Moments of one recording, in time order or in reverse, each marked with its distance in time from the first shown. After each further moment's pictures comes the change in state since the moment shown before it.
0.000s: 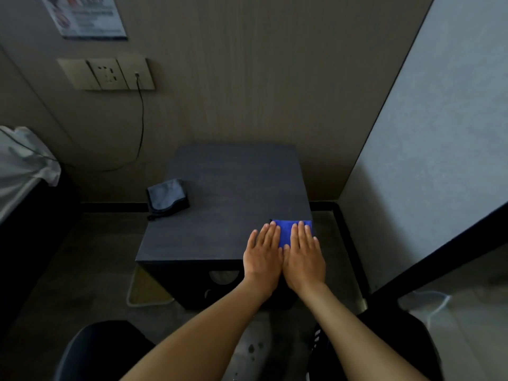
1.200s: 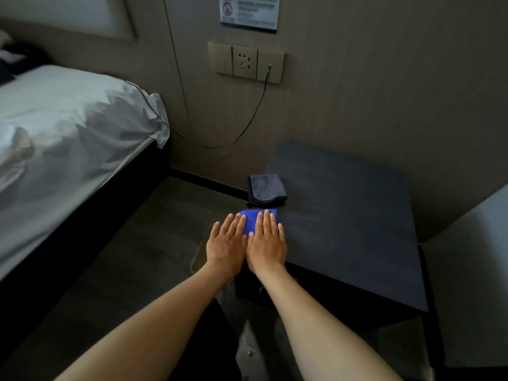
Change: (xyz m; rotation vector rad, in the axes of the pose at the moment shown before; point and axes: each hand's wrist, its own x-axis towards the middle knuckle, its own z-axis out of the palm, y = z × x) left_hand -0.078 -0.265 0.029 -0.120 -0.011 -0.432; right_hand 0.017 -0.284 0.031 0.009 -0.133 -0.373
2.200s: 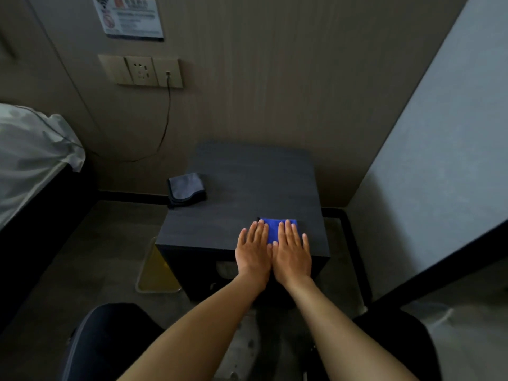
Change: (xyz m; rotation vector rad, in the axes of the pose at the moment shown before) left_hand -0.046 0.234 0.005 0.144 0.036 0.256; right_hand -0.107 0.216 -0.015 -0.016 0.087 0.294
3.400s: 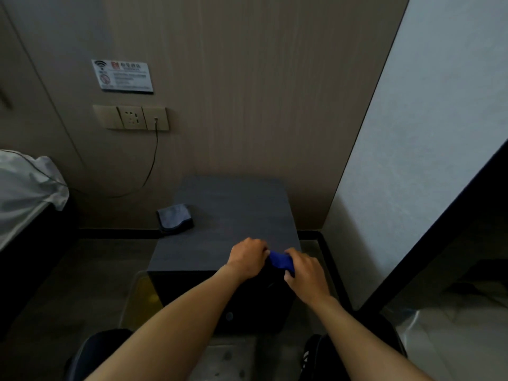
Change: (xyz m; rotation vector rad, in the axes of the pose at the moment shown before) left_hand 0.000 -0.010 -0.076 -0.455 0.121 0.282; right_hand -0.058 0.061 -0.070 0.219 0.264 -0.126
